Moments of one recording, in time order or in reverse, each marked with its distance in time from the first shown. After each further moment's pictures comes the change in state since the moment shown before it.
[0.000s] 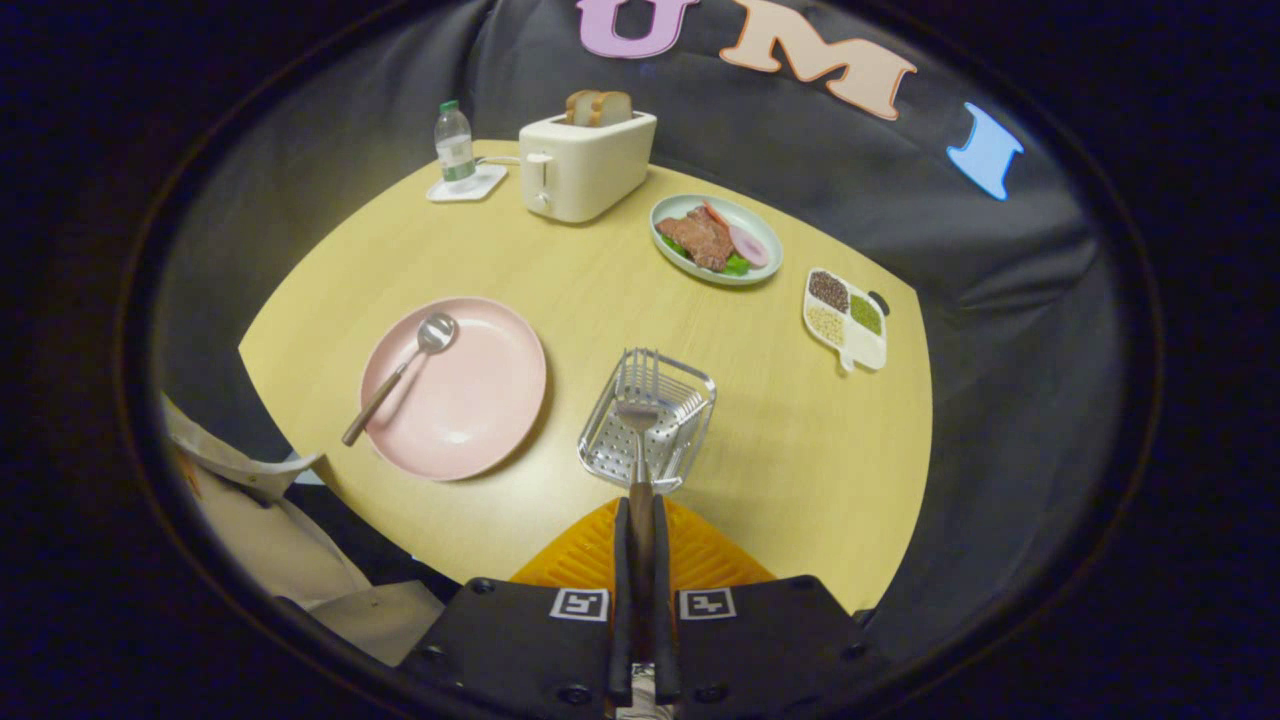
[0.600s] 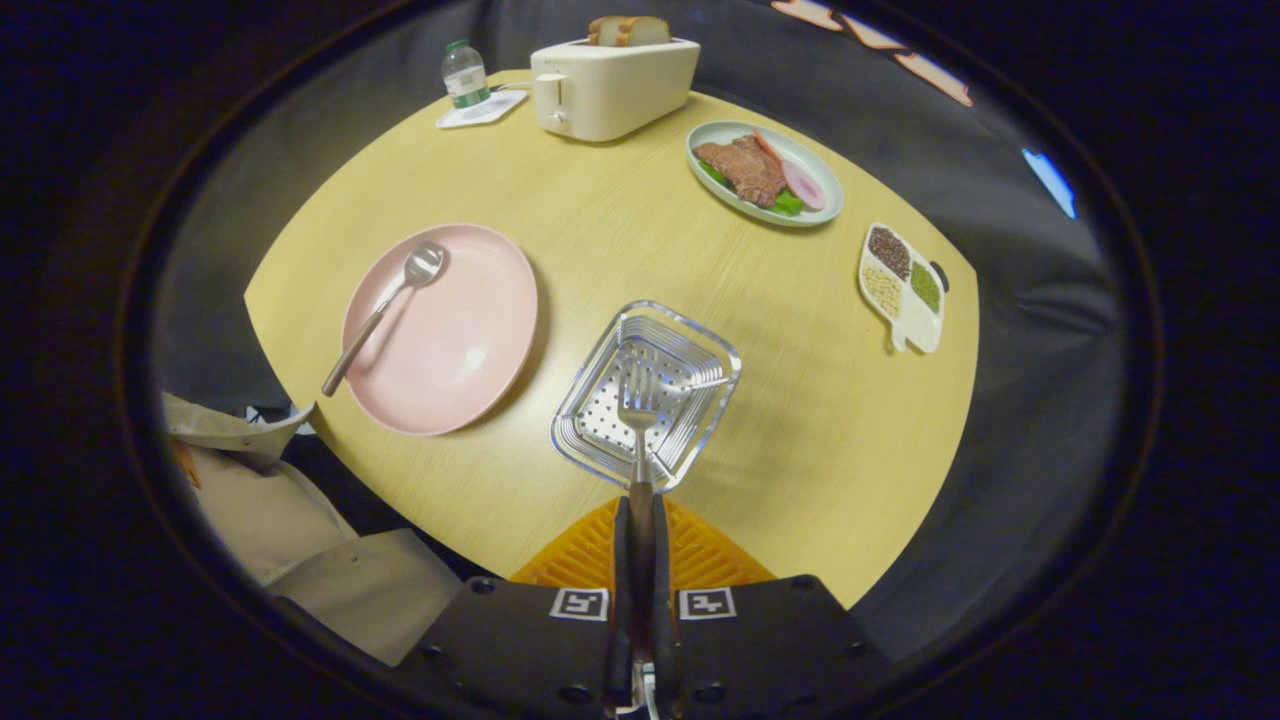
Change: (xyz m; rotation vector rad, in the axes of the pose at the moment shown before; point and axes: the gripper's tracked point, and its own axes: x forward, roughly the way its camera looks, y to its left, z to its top) arm 0.041 -0.005 -0.003 -0.097 0.249 0.090
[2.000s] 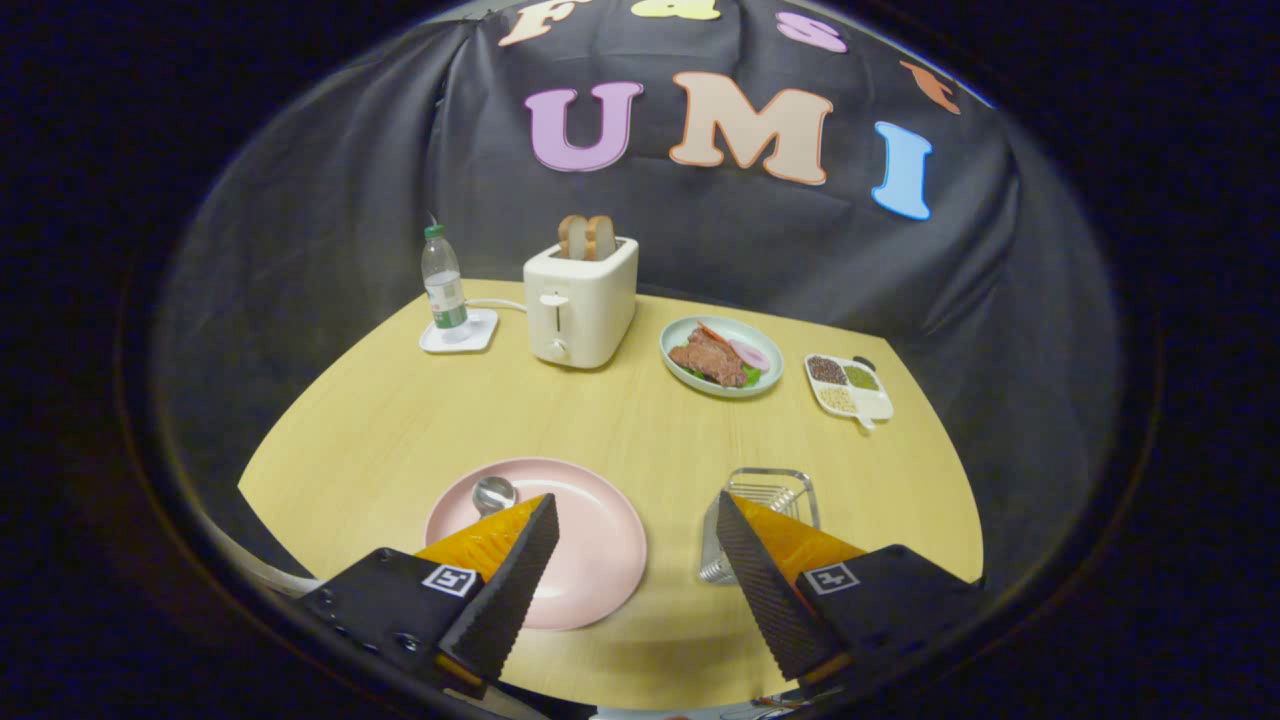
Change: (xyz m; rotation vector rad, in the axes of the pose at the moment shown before) arm -0.057 0.109 0.094 0.367 -0.757 -0.209
